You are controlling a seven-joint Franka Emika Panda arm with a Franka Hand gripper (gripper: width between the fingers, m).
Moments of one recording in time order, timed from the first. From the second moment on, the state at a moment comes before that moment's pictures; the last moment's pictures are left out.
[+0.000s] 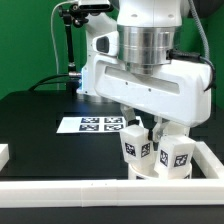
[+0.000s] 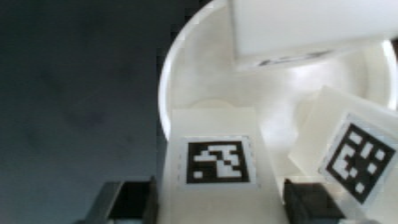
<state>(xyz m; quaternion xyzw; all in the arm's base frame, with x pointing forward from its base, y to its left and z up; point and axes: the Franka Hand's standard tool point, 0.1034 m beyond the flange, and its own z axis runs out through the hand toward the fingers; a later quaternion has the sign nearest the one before) 0.615 0.028 0.077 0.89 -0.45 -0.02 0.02</state>
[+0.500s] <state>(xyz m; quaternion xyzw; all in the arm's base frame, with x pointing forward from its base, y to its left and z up) 0.613 0.038 0.075 0.77 -0.64 -0.01 0.01</state>
